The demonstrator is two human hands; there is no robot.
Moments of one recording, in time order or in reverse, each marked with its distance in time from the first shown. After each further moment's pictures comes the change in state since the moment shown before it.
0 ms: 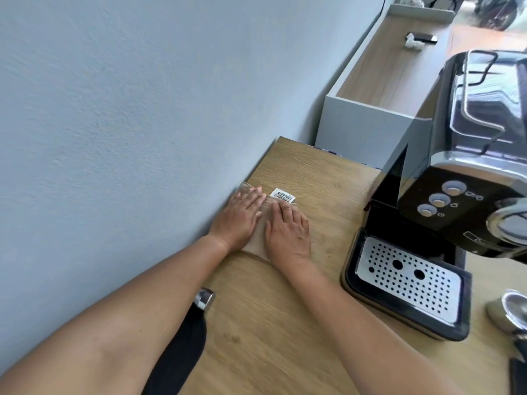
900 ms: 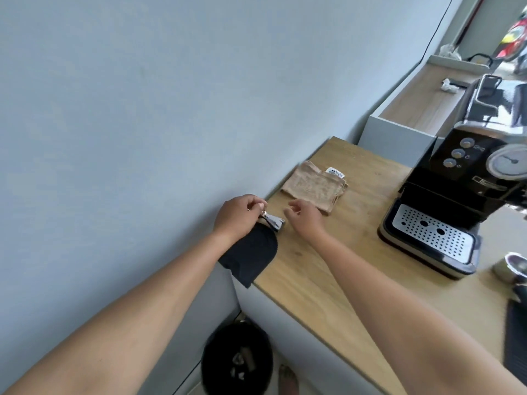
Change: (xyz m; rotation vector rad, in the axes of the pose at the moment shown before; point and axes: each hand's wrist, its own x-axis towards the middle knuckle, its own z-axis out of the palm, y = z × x) left_hand -0.250 0.008 -0.079 -0.832 0.275 -0.577; right_hand -0.109 -0.093 -0.031 0.475 -0.207 0.068
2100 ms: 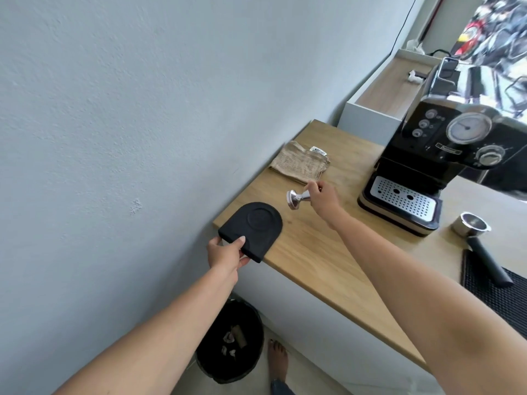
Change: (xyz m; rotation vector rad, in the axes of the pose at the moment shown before) left_hand -0.105 -0.079 0.062 -1.039 0.237 -0.709; right_hand -0.049 0.025 -0.039 0.159 0.155 0.141
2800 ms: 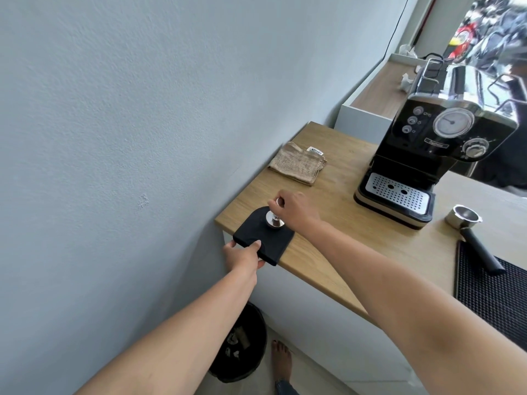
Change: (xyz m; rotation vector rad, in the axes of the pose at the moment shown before) left_hand -0.047 -0.020 0.019 0.050 0.055 -0.023; right_hand -0.059 -0.020 0.033 -0.524 -0.096 -0.381
